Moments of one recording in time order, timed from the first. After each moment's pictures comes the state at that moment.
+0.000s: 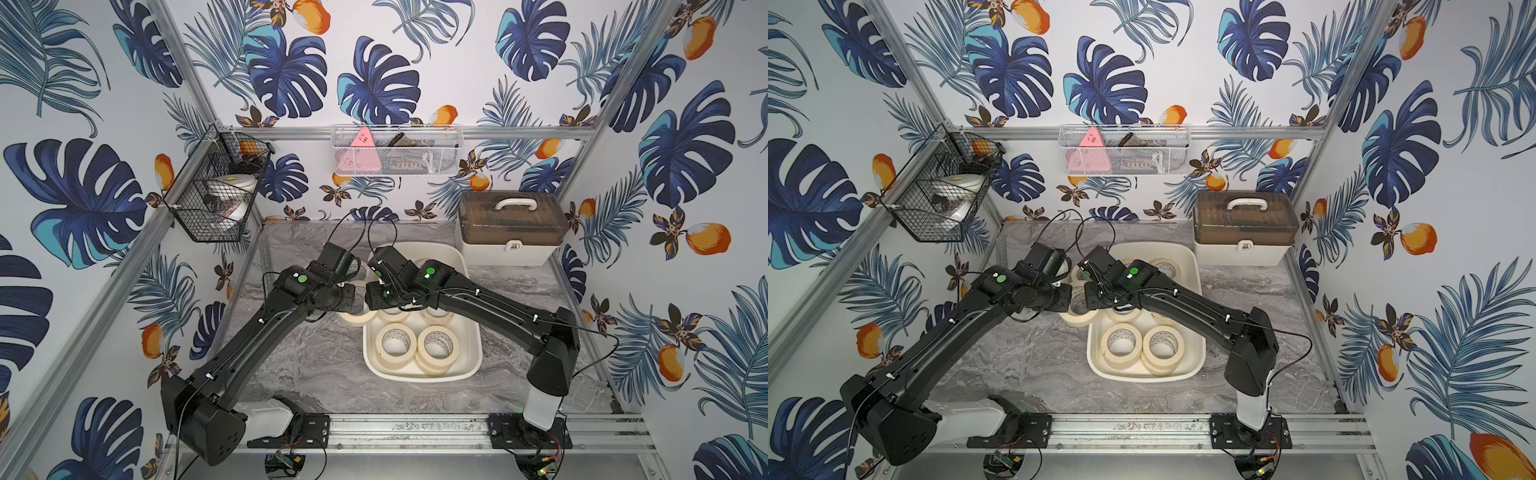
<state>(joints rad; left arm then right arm) -0.44 1.29 1.29 -1.10 -0.14 -0.35 1.00 1.83 1.76 -0.87 0.10 0.66</state>
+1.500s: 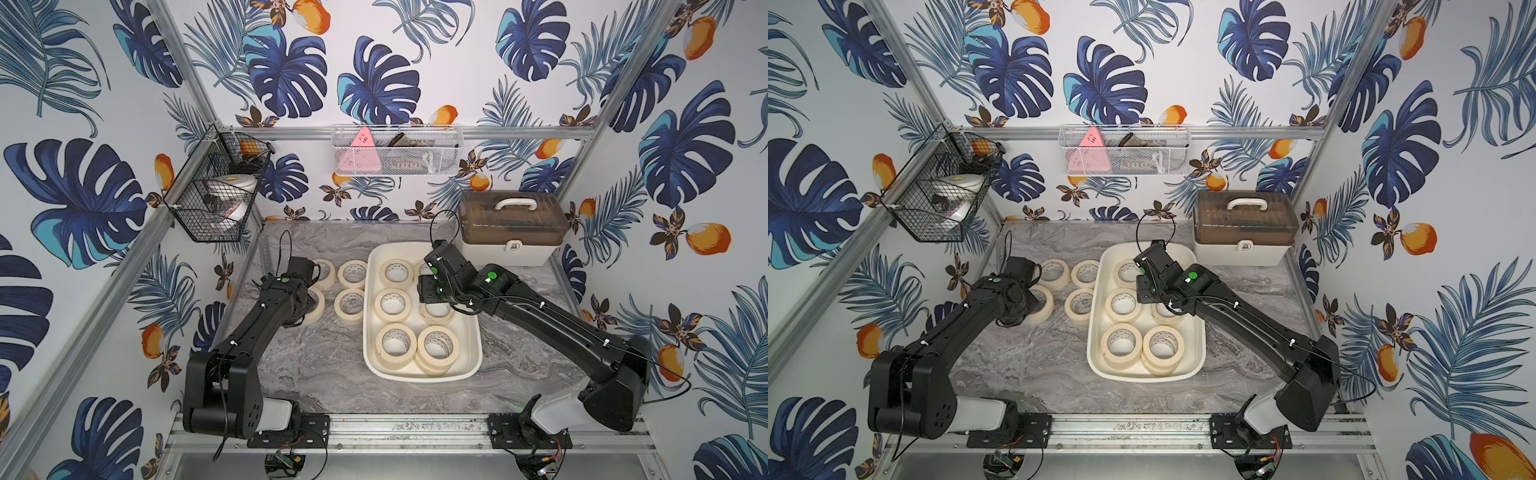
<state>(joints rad) -0.03 1.39 0.96 -0.87 -0.35 -0.93 0.81 1.48 1.42 -0.87 0.27 0.58</state>
